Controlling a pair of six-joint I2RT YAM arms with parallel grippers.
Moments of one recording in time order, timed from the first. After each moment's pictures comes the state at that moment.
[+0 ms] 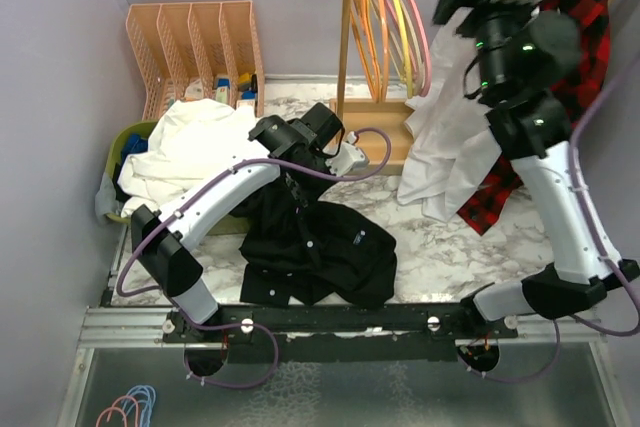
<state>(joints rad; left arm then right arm) -0.78 1.64 1.69 -1.29 0.19 0.30 0.51 1.39 2.00 -0.10 0.48 -0.08</state>
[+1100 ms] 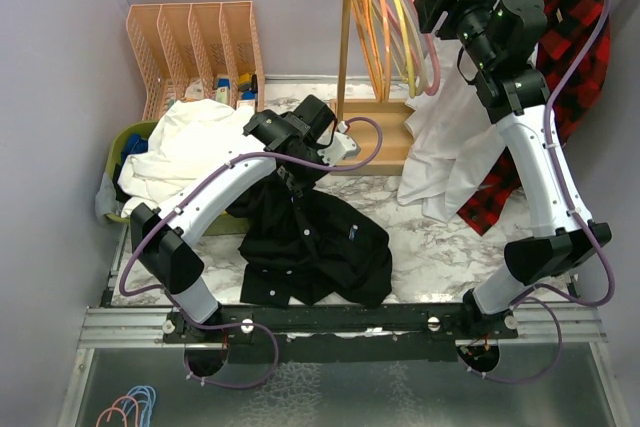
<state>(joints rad) -0.72 1.64 1.69 -1.26 0.10 0.29 0.26 1.61 1.97 -0.23 -0.05 0.19</state>
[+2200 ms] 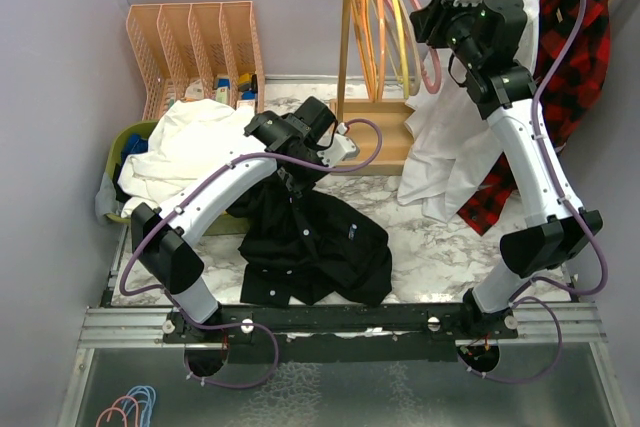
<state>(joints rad) -0.72 1.64 1.68 -1.26 0.08 0.29 0.26 1.66 1.96 -0.28 -0.06 0.19</state>
